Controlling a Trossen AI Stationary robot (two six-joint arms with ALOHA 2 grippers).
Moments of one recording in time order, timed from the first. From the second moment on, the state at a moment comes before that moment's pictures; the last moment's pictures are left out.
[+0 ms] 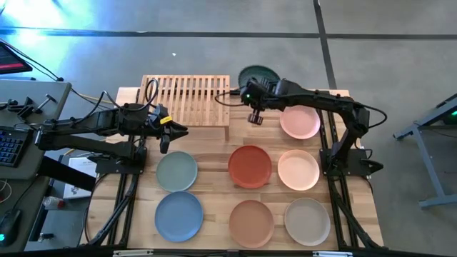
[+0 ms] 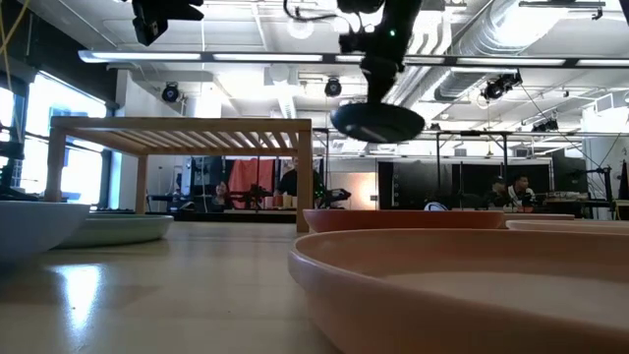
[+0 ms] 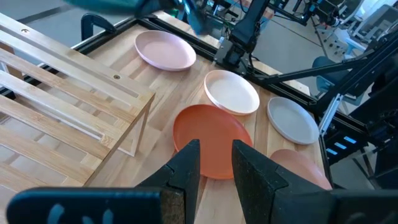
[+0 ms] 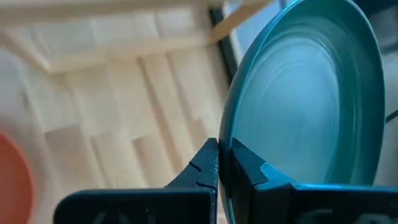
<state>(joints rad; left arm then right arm) 0.07 0.76 0.88 -0.53 -0.07 -0.41 -0.31 1.75 1.70 -1.03 0.42 -0.20</state>
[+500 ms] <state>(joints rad) 0.06 0.76 0.88 -0.53 -0.07 -0.41 -0.31 1.75 1.82 -0.77 0.39 -0.62</state>
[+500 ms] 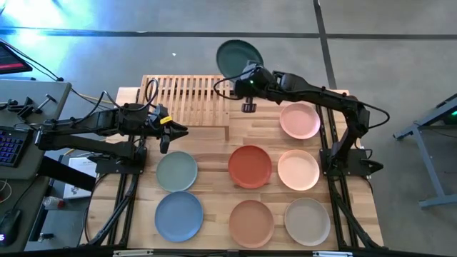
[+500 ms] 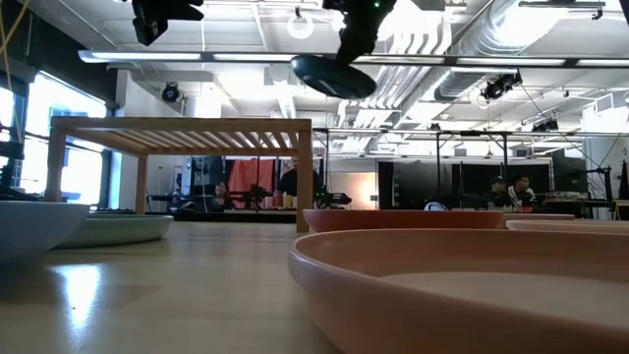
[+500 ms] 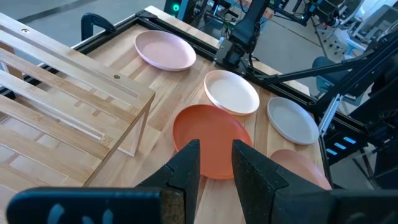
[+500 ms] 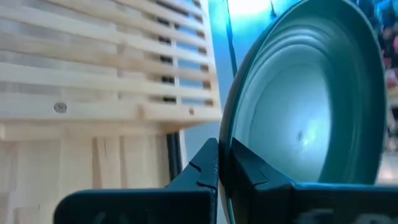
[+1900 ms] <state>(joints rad) 0.06 0.76 0.88 -0.53 -0.10 -0.42 -0.17 1.93 1.82 -0.72 0.16 -0.79</state>
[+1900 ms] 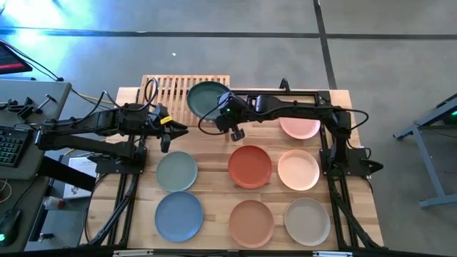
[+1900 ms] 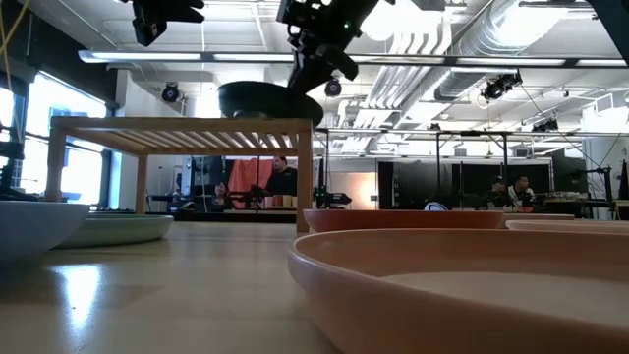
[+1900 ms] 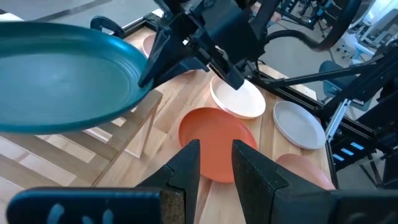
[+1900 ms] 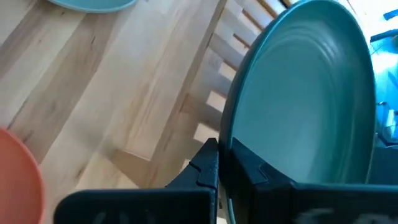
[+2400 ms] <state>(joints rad) 0.06 0.76 0.88 -0.53 -0.10 -0.44 -0.18 1.97 1.82 -0.72 0.17 -0.90</state>
